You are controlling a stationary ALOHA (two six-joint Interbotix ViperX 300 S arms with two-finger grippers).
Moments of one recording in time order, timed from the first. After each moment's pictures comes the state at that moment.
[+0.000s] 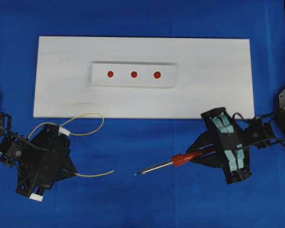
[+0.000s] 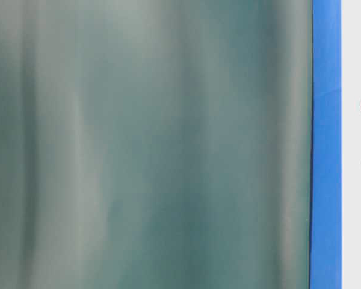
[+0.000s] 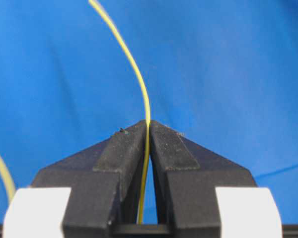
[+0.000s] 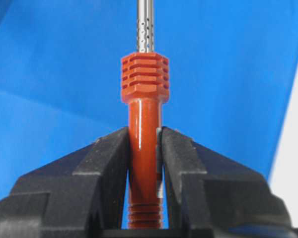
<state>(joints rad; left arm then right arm) -0.45 -0.22 0.88 0.00 0.10 -0.18 0.31 -0.31 0.91 0.11 0.08 0.08</state>
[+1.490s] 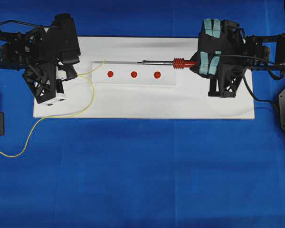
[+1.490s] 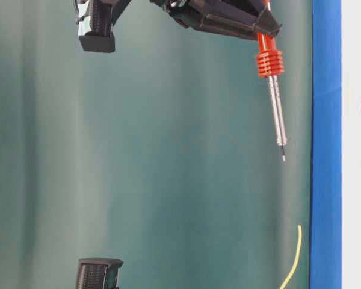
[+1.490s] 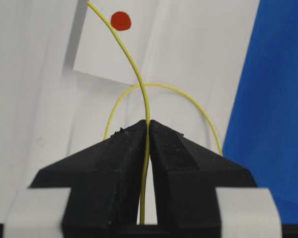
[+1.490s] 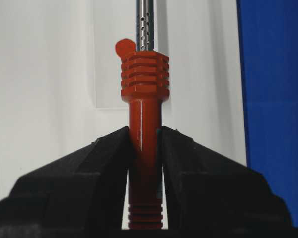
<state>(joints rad) 0.15 -0.38 0.75 0.01 0.56 -0.09 -0.19 -0.34 0.77 -0.15 0.42 0.08</state>
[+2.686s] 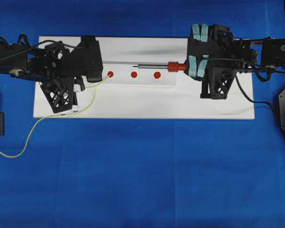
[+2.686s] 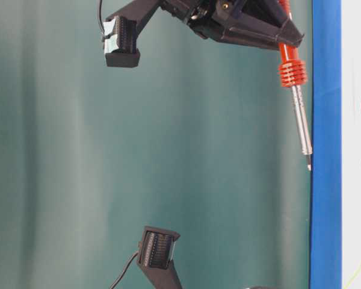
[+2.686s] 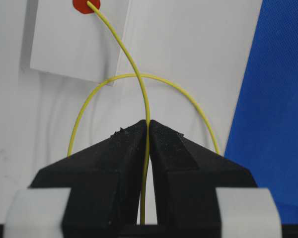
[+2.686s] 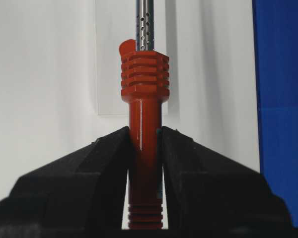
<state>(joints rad) 0.11 -0.18 0.73 0.01 0.52 -0.09 -0.19 -0.25 0.76 -0.15 0.37 0.09</state>
